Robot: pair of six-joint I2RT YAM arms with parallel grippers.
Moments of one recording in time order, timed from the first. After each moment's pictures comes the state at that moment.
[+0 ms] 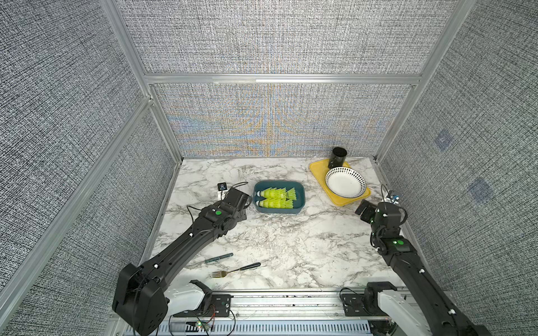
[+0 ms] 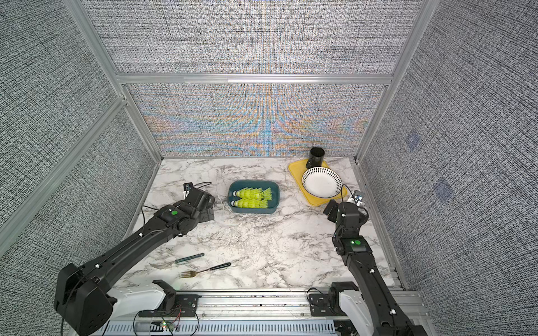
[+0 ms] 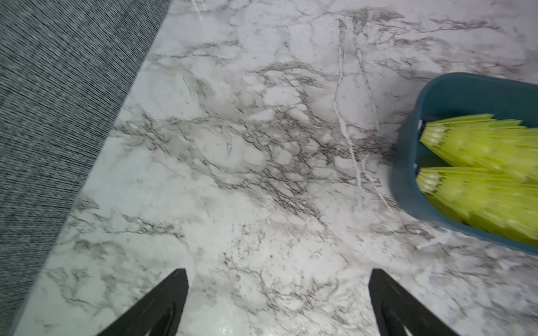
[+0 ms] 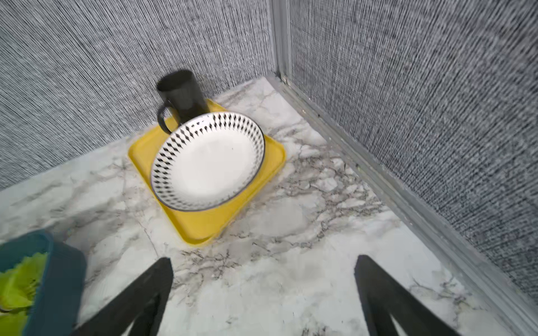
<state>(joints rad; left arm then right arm) -0.57 1.28 0.94 -0.70 -0.59 -0.56 0.05 0.90 0.46 -0.05 0.36 0.35</state>
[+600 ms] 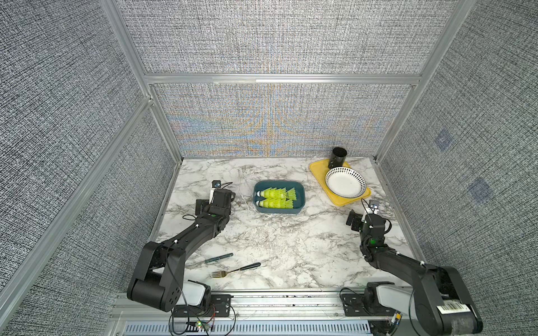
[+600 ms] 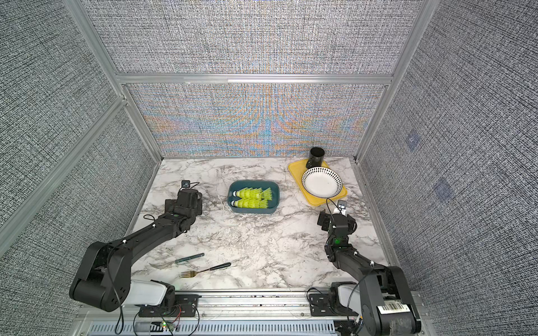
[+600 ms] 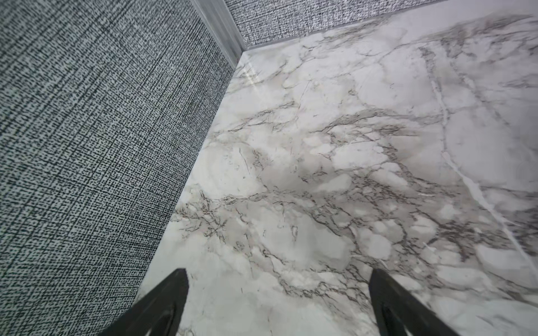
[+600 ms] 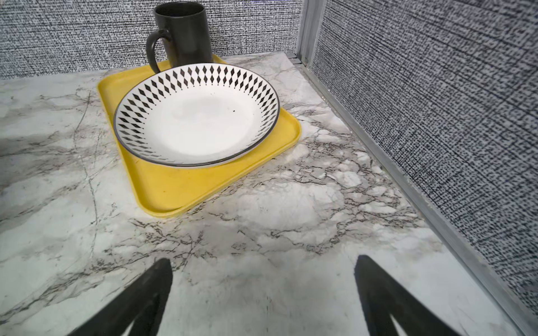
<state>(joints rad) -0.27 1.42 0.68 0.00 -0.62 -0.07 0.05 1.23 0.23 0.61 0.33 0.09</state>
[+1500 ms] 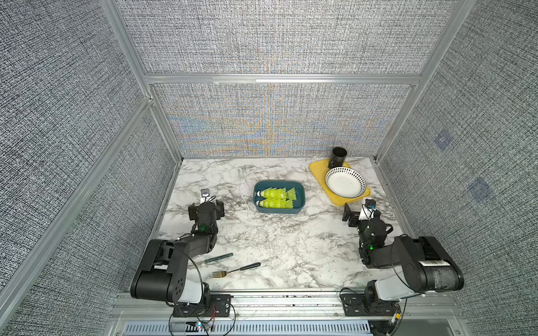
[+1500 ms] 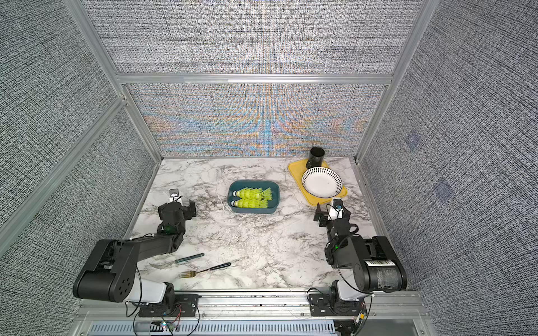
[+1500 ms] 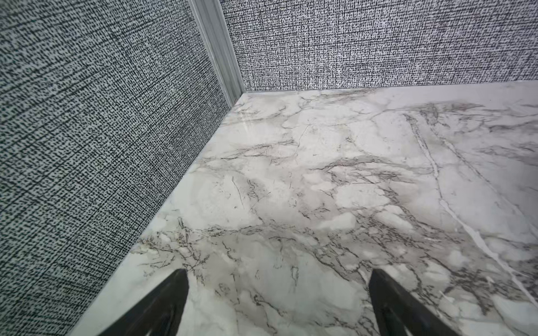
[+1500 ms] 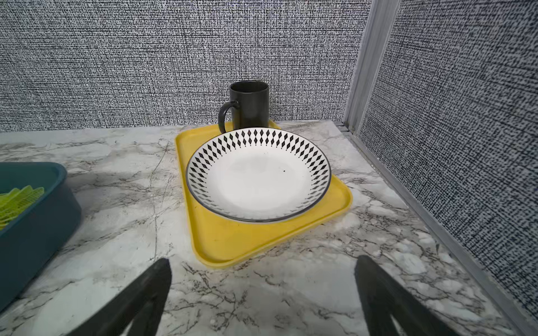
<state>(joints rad) -0.15 1.45 0.38 0.69 -0.41 0.00 0.01 1.50 0.15 1.21 0.09 0.01</state>
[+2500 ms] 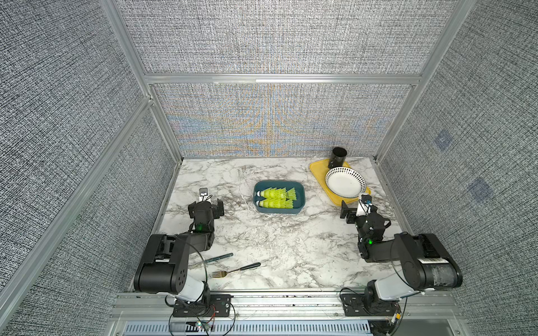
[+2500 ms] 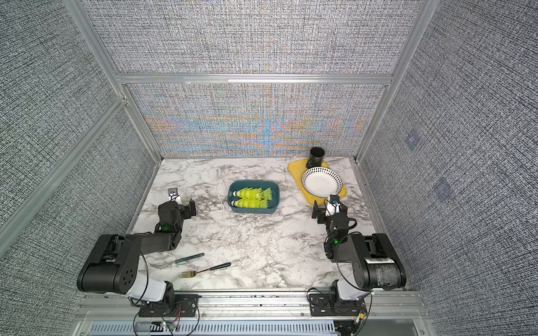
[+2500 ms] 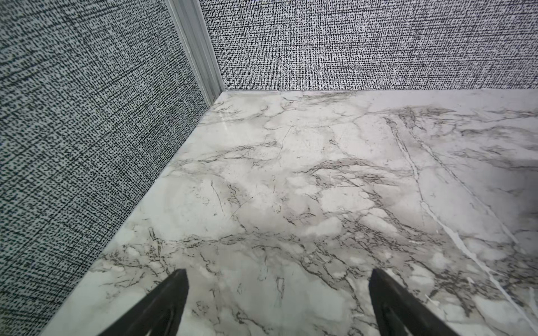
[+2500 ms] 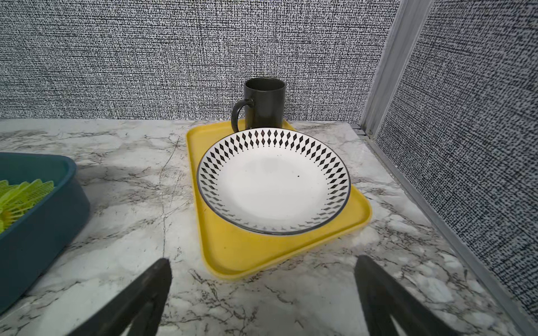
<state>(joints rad) -0.08 1.51 0.42 0.71 -0.27 0.00 0.01 1.52 0.23 1.13 0.05 -0.01</state>
